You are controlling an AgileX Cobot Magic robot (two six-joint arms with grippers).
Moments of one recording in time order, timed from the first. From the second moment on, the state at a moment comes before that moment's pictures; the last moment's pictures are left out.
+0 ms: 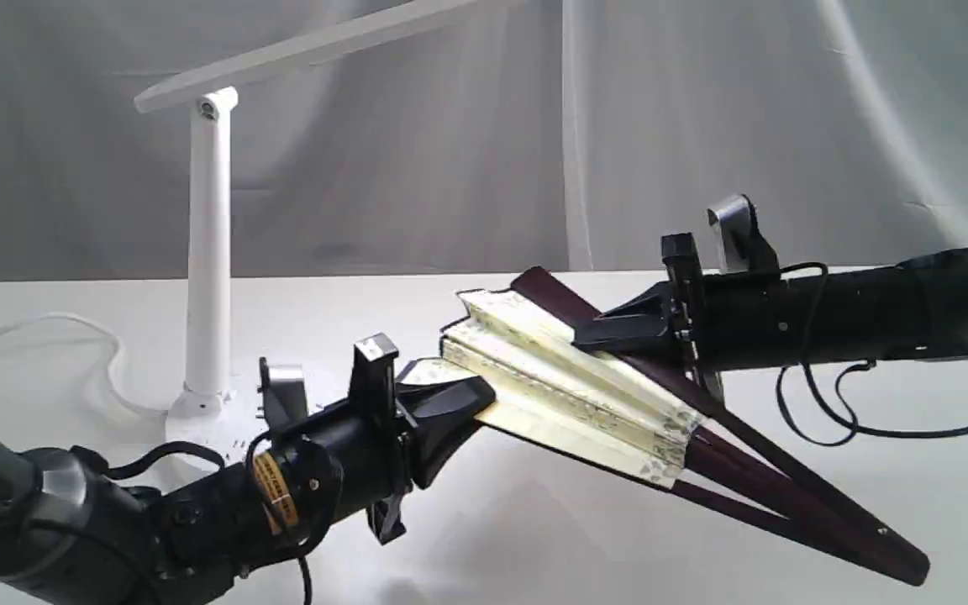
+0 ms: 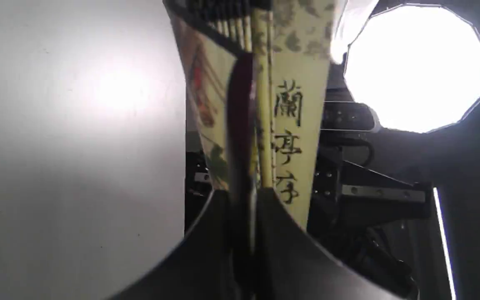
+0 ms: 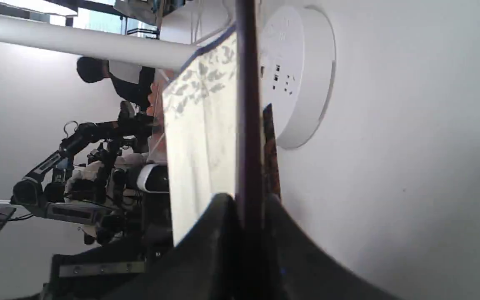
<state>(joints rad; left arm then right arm) -0.41 2.20 -0.88 0.59 -1.23 -1.74 0.00 2.22 -1.41 1.52 1.24 -0.91</state>
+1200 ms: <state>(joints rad) -0.42 1.85 -0.47 0.36 -1.21 -1.60 -0.31 2.22 -1.41 1.63 1.23 -0.87</state>
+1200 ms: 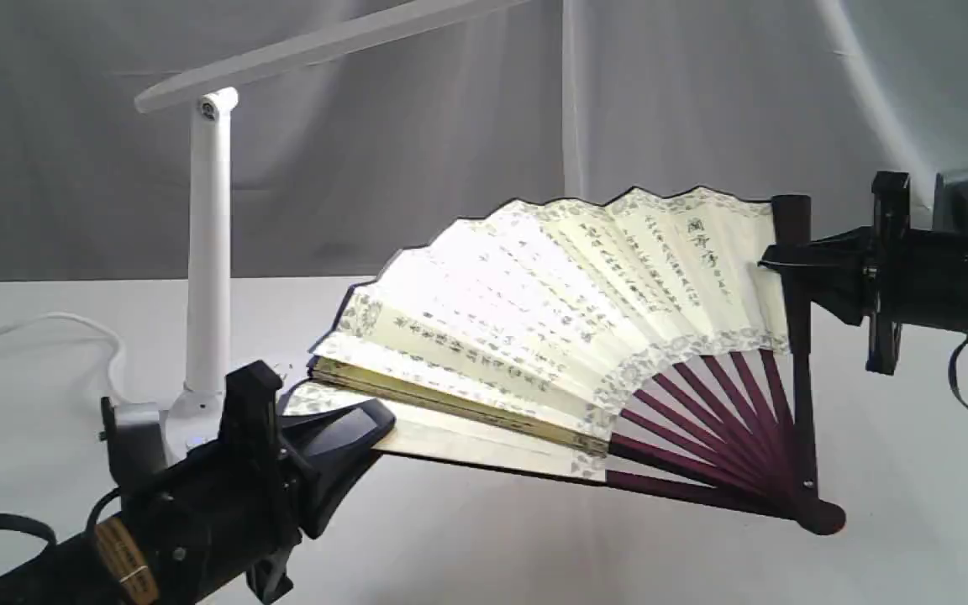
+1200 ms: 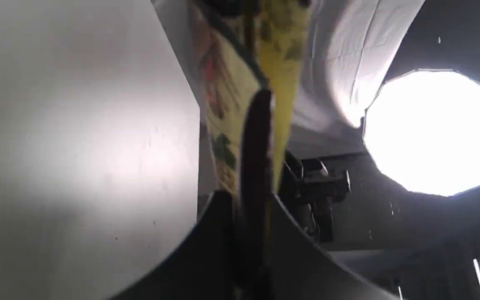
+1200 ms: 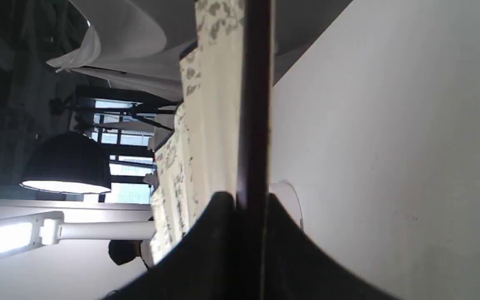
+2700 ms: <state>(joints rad) -0.72 1.74 -0.30 -0.23 -1.20 -1.58 -0.45 2.22 -1.41 1.62 1.27 -0.86</state>
